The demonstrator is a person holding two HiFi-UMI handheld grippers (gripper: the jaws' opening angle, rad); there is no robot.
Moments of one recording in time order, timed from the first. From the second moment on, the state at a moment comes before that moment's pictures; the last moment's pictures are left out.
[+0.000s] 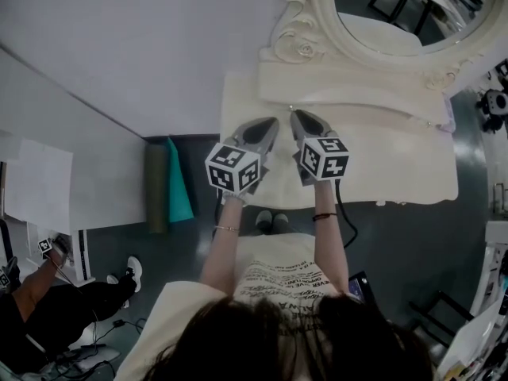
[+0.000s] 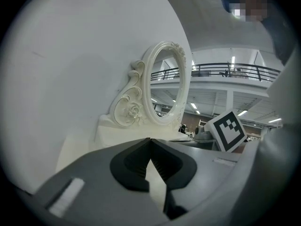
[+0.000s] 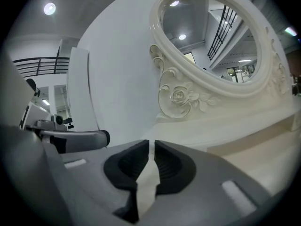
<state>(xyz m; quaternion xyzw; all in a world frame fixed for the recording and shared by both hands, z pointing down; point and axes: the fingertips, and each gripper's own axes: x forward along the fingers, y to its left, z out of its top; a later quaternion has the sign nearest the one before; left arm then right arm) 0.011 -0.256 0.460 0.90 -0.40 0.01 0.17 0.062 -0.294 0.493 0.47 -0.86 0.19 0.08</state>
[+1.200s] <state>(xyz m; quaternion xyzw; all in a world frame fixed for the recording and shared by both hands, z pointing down) 0.022 -0.275 0.519 0.87 -0.43 0.04 0.24 0.064 -0.330 0.569 0.45 -0.83 0.28 0.15</state>
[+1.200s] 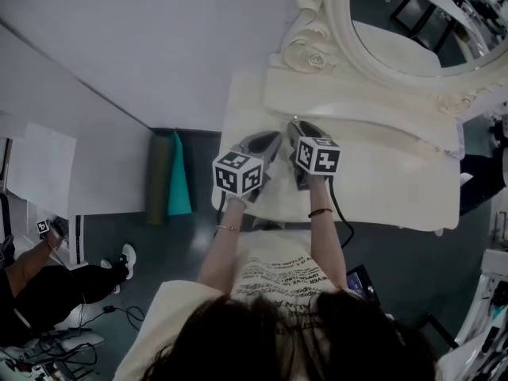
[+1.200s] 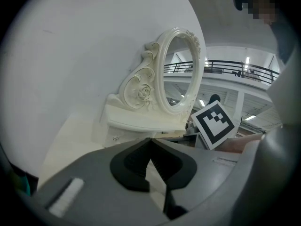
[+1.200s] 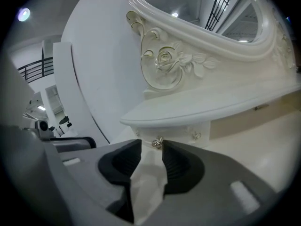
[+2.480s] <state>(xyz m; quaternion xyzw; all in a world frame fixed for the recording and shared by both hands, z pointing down) 0.008 -0.295 0.529 0.86 -0.44 0.05 0.24 0.064 -0.351 0.590 0.49 -0.79 0.34 0.17</state>
